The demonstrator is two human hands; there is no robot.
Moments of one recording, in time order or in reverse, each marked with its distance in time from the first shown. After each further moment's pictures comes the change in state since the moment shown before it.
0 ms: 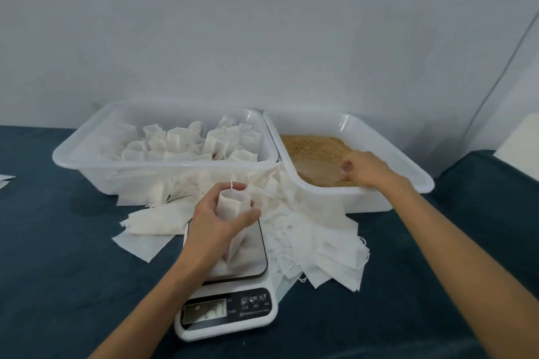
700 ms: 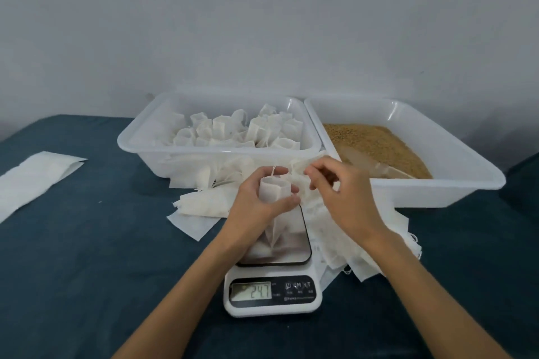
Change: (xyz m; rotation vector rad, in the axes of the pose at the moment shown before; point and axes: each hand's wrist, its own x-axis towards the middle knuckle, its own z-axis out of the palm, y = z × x) left_hand 0.005 0.009 -0.011 0.046 -0.096 0.018; right_hand -0.107 -0.133 0.052 0.811 0.425 -0.559
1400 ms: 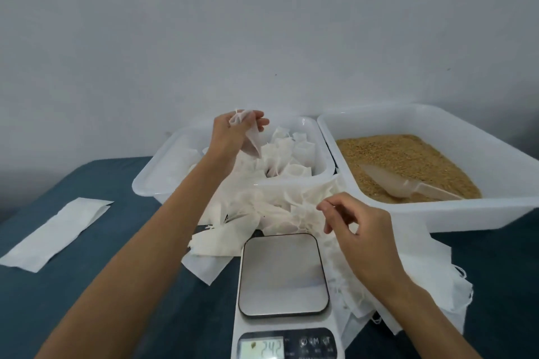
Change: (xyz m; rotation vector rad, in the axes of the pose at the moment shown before) left_hand 0.158 0.072 -0.055 0.172 0.256 0.130; right_hand -0.011 0.018 0.015 0.177 0.127 0.048
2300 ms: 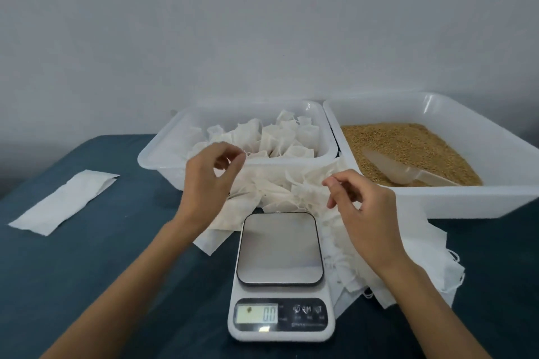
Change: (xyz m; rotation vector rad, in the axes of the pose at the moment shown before) left_hand -0.118 -0.034 -0.038 0.511 0.117 0.342; right_hand 0.002 -0.002 -0.007 0.009 0.024 0.033
